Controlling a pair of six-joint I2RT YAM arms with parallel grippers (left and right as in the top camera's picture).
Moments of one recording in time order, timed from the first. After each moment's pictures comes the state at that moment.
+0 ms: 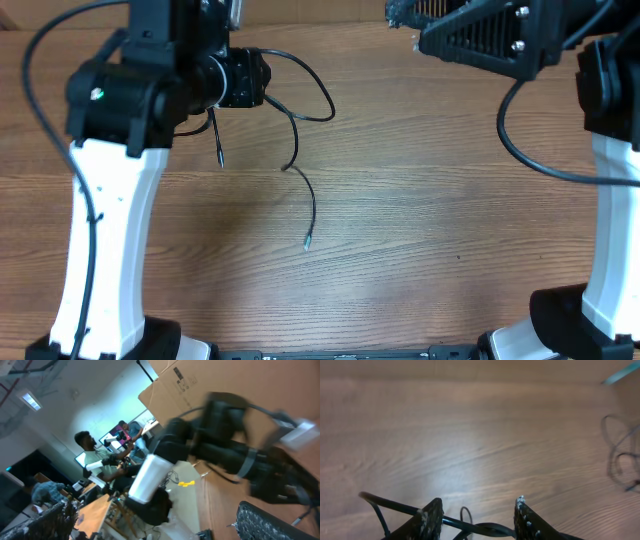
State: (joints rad) left arm -0.23 1.63 2.14 -1.29 0.22 -0.24; right arm 0.15 1.72 2.39 -0.38 -1.56 0.89
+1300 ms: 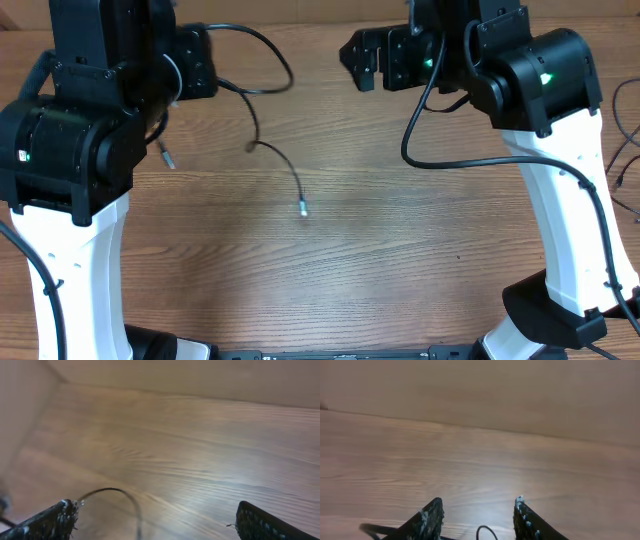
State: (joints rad) left arm -0.23 1.59 2.35 -1.36 -0.16 -0.30; right arm 0.42 1.81 2.39 -1.31 -0.14 0.25
